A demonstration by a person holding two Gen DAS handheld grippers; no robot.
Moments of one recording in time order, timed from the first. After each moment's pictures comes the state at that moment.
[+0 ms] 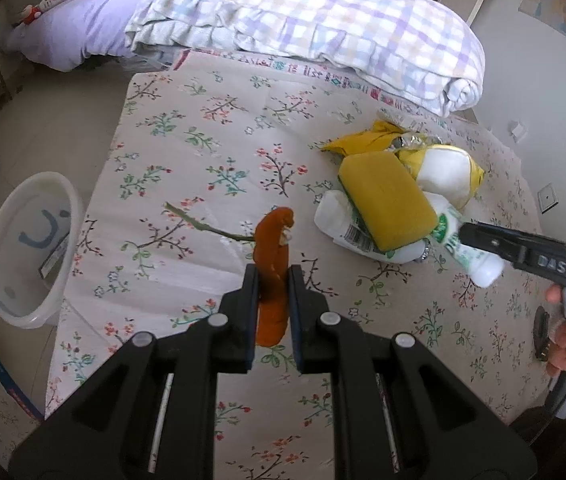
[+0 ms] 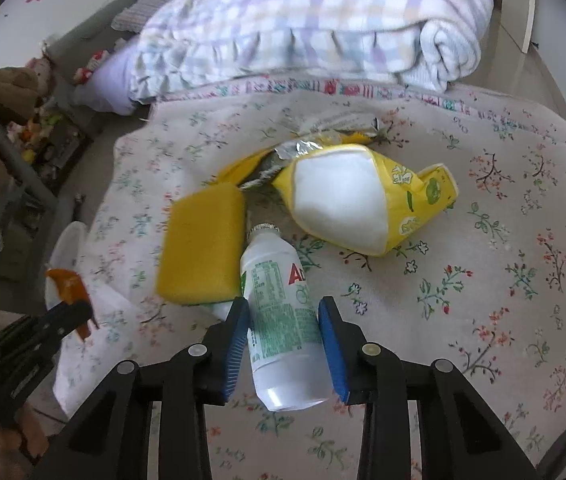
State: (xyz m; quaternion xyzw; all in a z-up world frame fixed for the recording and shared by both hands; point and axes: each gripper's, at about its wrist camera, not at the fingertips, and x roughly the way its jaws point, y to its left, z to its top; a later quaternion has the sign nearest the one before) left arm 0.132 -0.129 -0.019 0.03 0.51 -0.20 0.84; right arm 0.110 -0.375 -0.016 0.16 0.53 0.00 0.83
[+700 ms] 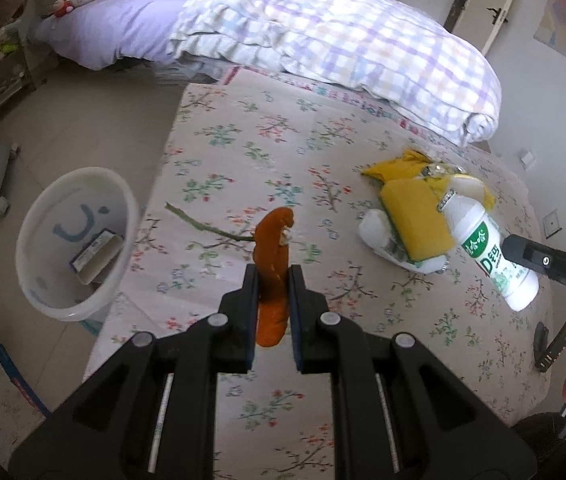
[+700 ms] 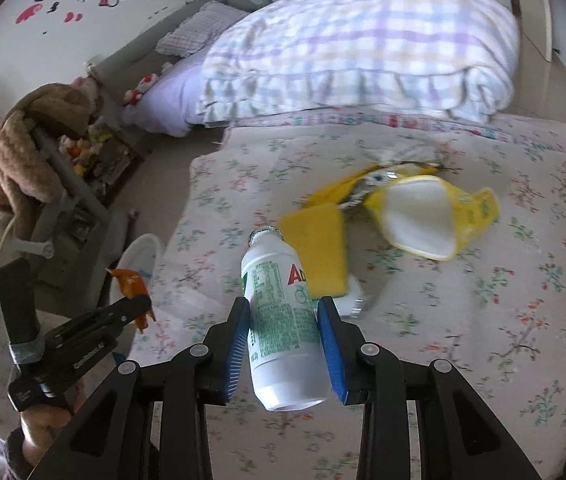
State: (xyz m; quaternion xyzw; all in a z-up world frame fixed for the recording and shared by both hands) left arm 0.133 -0.075 -0.003 0.00 0.49 -0.17 0.86; right arm 0.095 -0.329 0.028 0.20 0.48 0.06 0.85
